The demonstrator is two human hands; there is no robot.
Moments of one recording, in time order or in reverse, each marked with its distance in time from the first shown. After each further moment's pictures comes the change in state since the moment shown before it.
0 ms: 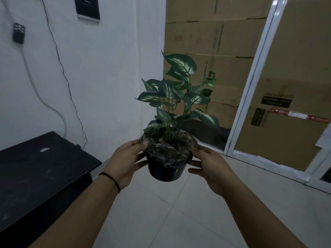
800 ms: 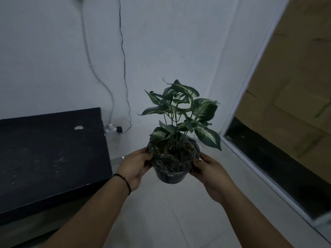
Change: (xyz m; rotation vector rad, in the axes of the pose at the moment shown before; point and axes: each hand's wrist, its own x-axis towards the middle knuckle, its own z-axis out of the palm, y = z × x) left_hand 0.361 -0.046 -0.080 -0.250 0.560 -0.067; right_hand 0.449 0.015 0.112 -0.094 -0.526 0.134
